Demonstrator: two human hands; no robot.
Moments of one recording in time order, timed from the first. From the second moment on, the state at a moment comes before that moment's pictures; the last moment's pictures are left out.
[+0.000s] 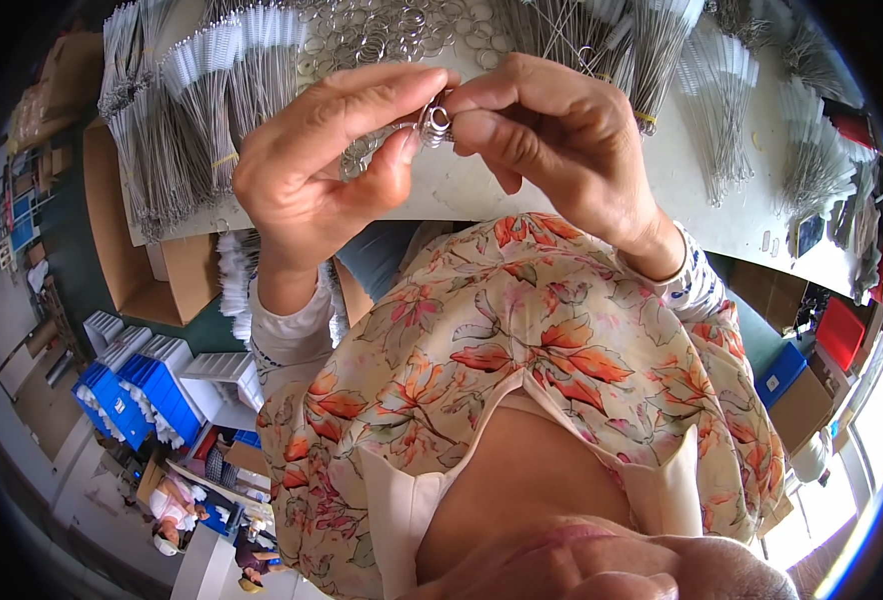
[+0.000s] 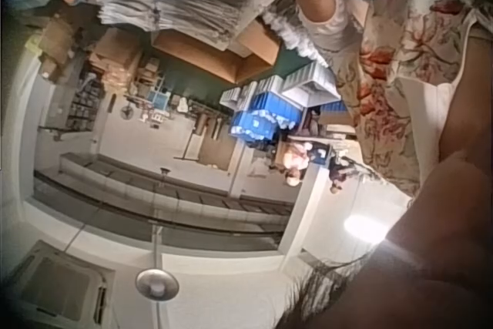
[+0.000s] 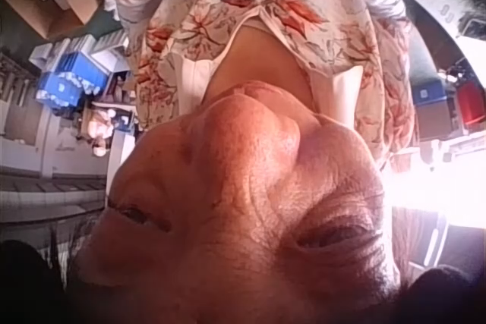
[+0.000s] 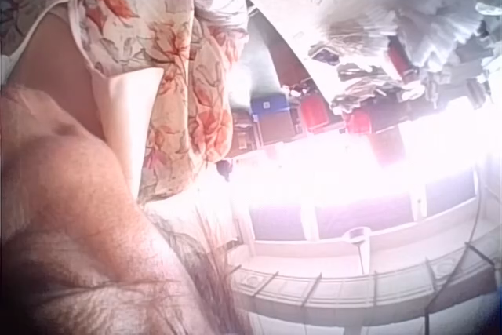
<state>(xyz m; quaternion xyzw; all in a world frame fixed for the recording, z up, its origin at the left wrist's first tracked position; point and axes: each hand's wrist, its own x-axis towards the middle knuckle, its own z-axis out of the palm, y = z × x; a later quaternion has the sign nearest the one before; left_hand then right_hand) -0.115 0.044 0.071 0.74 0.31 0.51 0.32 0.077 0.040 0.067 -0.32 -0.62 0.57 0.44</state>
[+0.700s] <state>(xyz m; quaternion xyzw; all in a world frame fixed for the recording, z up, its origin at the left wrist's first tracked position) -0.124 0.050 0.079 0.81 0.30 0.44 0.25 0.074 0.040 0.074 -0.35 -0.67 0.47 0.45</state>
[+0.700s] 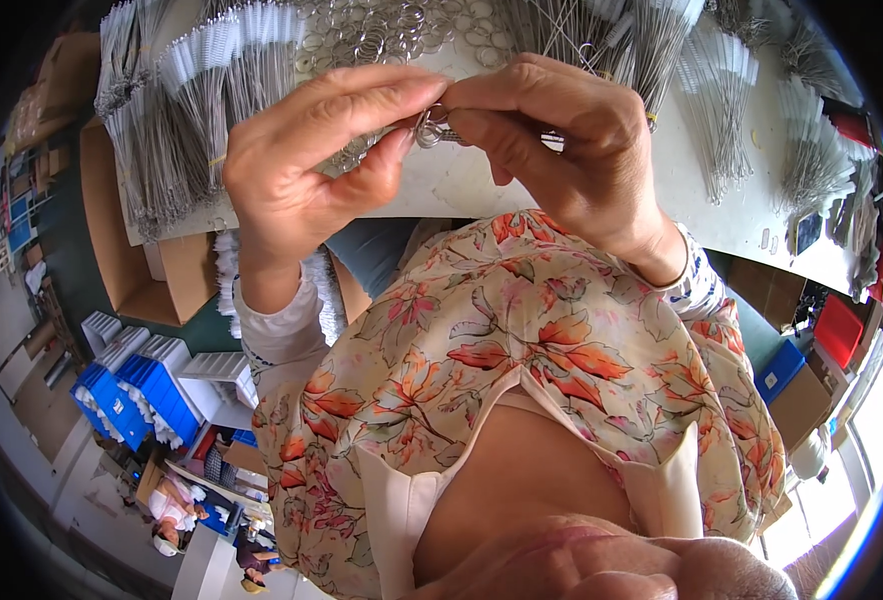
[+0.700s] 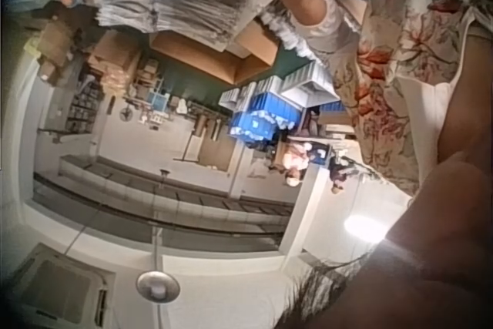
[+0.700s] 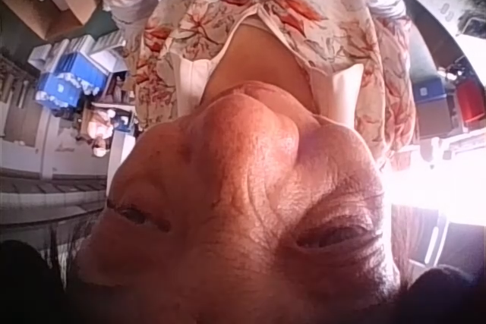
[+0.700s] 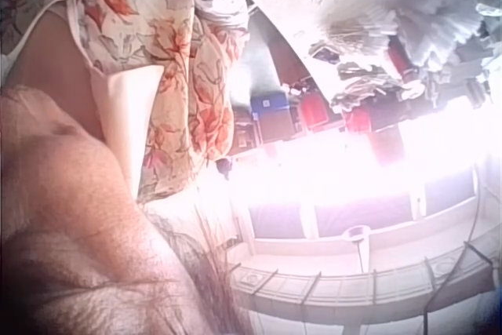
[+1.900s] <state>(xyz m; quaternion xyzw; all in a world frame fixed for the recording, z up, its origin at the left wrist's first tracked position) -0.246 0.098 0.028 0.52 0.67 0.48 0.22 0.123 0.155 -0.007 -0.58 -0.81 0.06 0.06</state>
